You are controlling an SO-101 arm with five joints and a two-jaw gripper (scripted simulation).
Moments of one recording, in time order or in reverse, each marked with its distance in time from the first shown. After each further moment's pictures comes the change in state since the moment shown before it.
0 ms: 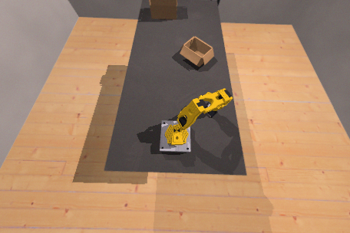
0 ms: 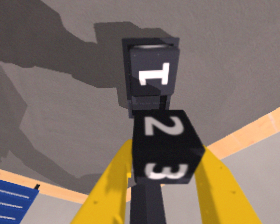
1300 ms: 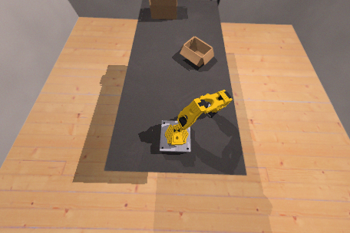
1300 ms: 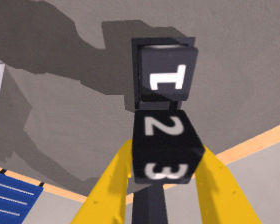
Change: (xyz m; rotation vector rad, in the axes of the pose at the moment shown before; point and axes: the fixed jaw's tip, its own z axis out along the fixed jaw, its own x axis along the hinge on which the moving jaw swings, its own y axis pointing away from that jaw) arm 0.001 0.006 0.009 -0.042 -0.010 0.002
